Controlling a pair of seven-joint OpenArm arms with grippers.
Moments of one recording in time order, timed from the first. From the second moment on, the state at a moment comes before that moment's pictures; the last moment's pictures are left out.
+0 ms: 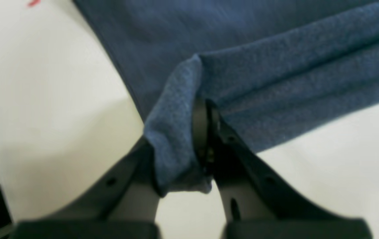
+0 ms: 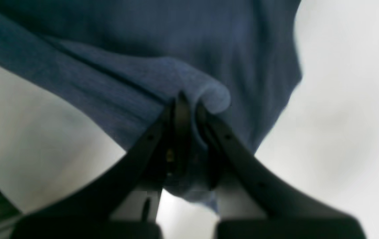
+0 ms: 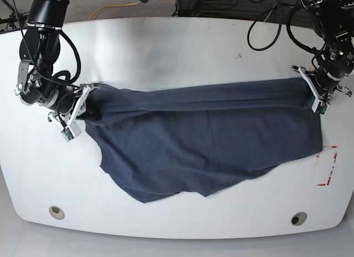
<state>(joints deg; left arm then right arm) 9.3 -16.6 -31.5 105.5 -11.7 -42.2 55.4 0.9 24.3 15.8 98.3 44.1 37.1 -68.0</state>
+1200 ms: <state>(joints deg) -8.1 -21.0 -28.2 77.9 -10.1 -39.3 50.9 21.3 24.7 -0.6 65.2 42.6 36.0 -52.5</state>
